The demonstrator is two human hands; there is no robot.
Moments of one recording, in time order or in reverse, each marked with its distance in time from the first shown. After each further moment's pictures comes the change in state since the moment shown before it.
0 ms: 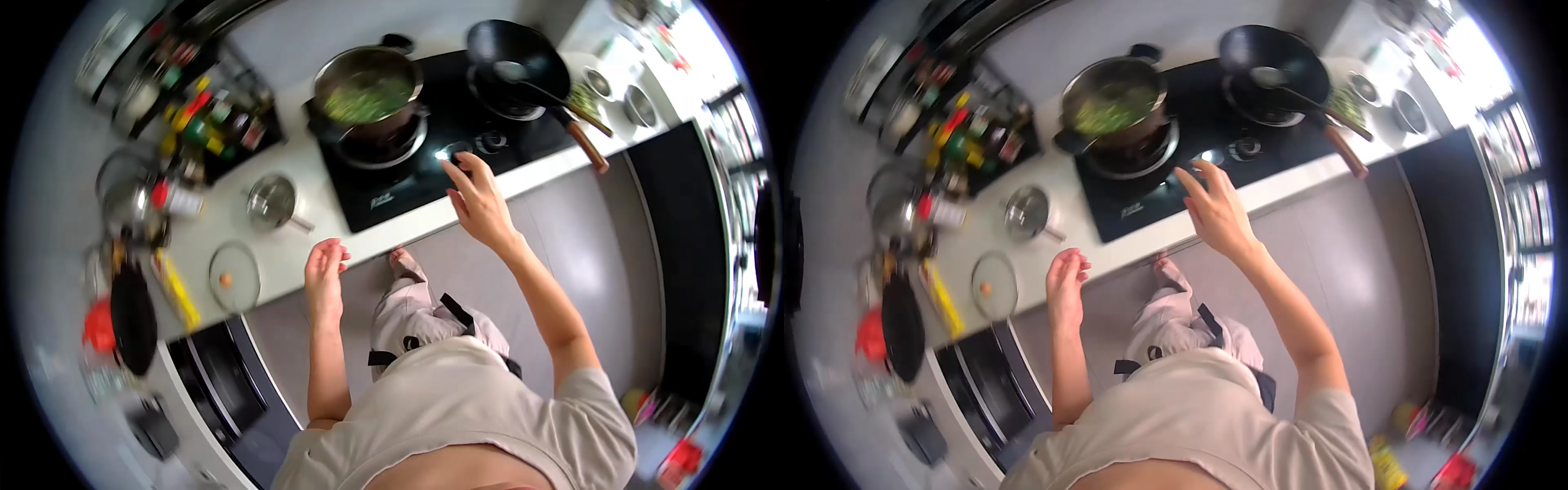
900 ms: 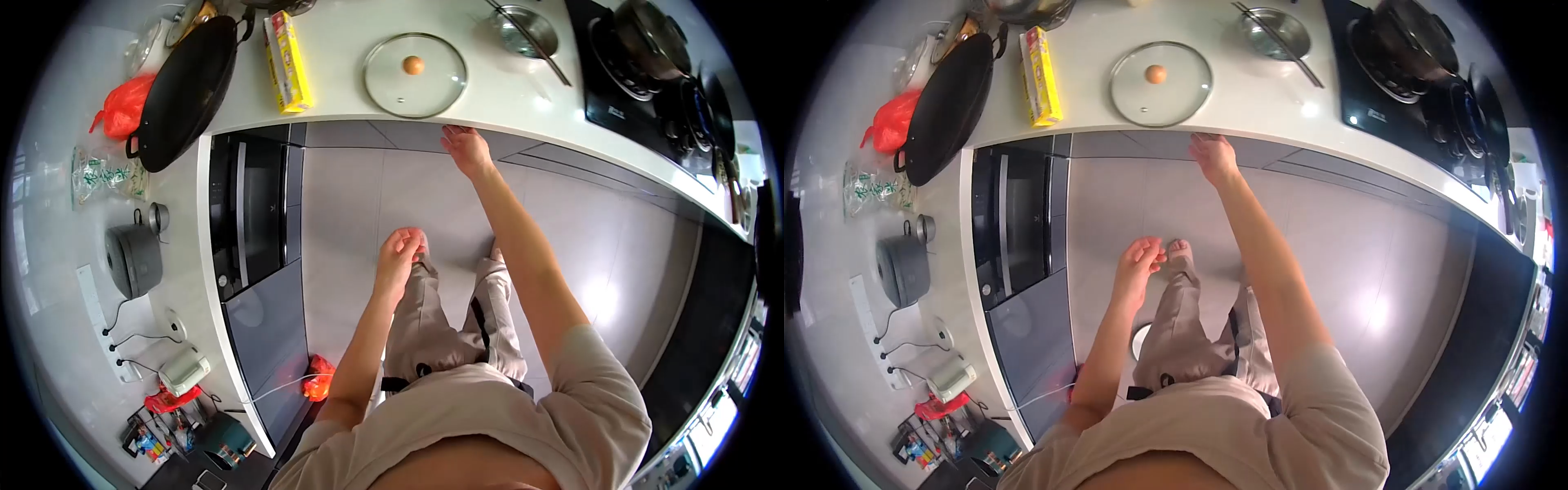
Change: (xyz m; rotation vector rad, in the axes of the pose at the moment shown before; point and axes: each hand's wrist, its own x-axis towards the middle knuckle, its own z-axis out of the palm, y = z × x) left_hand -0.175 -0.146 -0.365 -0.101 0.240 -0.362; right_hand -0.142 -0.285 0.481 1.735 -0.377 1.161
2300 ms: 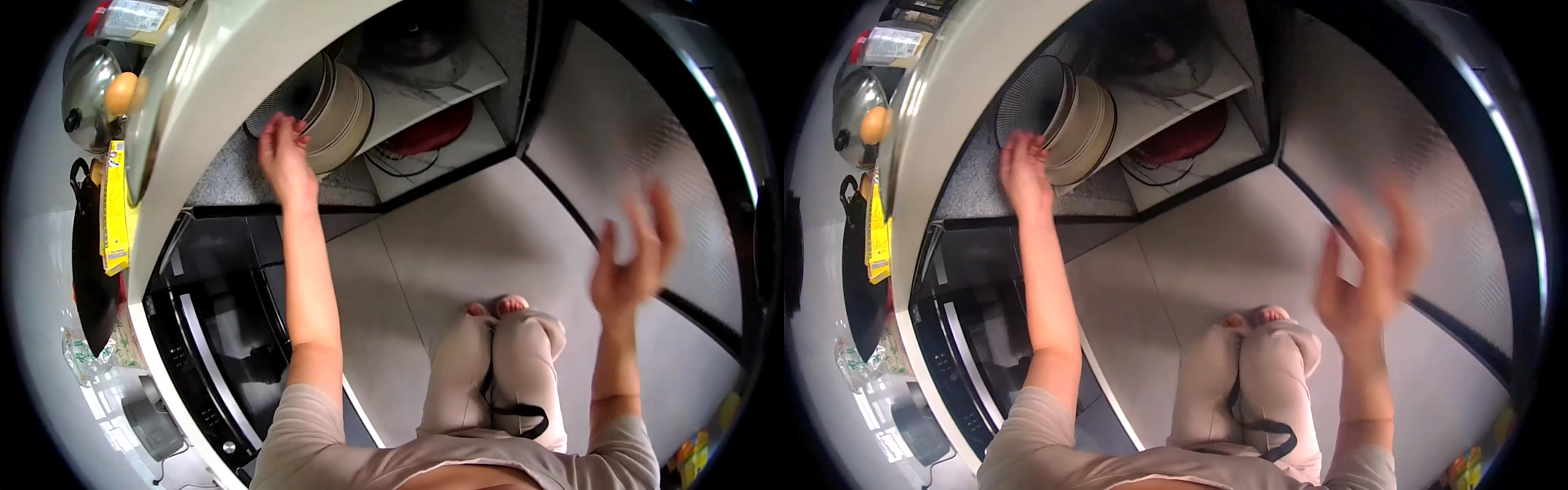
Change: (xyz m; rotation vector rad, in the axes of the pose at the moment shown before) left_hand 0.465 -0.025 0.042 -0.057 -0.119 0.893; right_hand -0.098 0.075 -0.245 -1.648 0.982 -1.405
